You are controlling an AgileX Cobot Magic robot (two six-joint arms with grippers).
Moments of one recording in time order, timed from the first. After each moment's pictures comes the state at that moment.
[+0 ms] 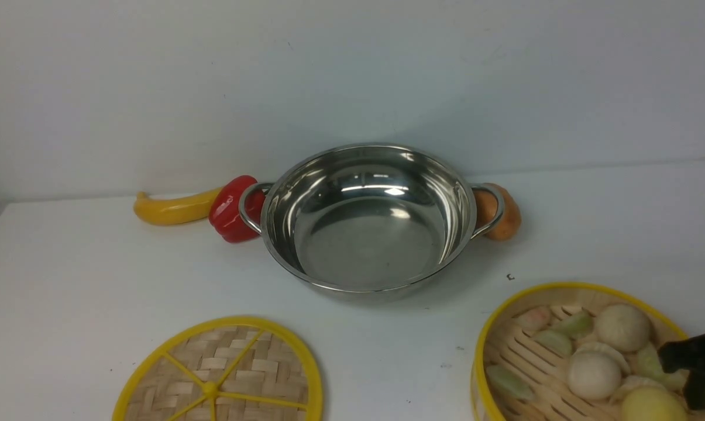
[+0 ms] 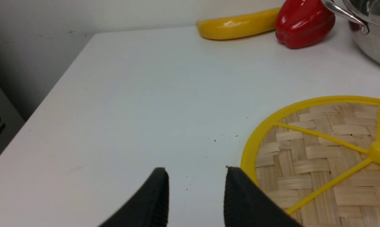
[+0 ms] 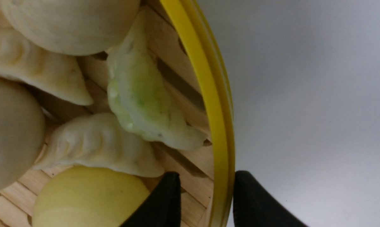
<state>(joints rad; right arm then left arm) 0.03 1.53 -0.76 0.10 0.89 0.06 0.12 0.00 0.01 0.12 0.37 -0.05</state>
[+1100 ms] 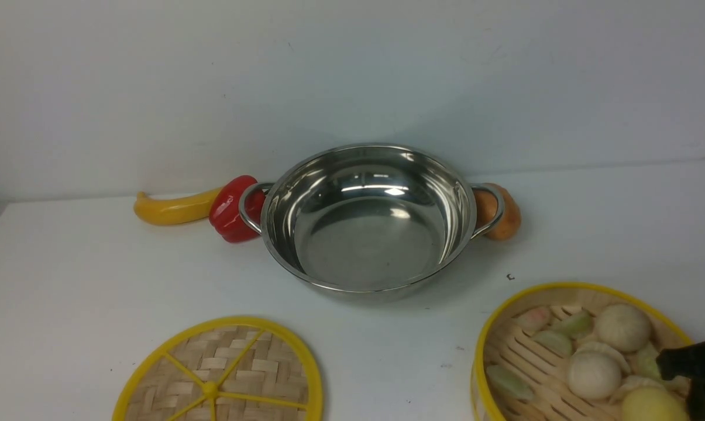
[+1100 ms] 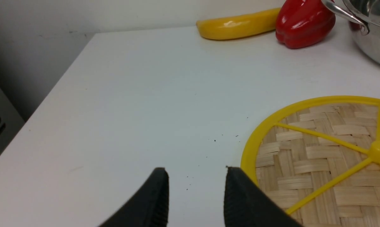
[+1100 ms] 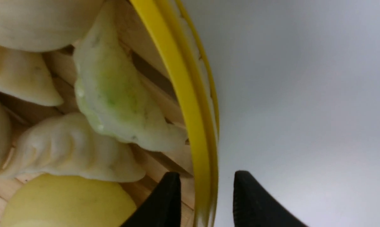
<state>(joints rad) 0.03 1.58 -0.76 0.07 0.89 0.11 0.12 0.00 0.01 0.12 0.37 -0.05</state>
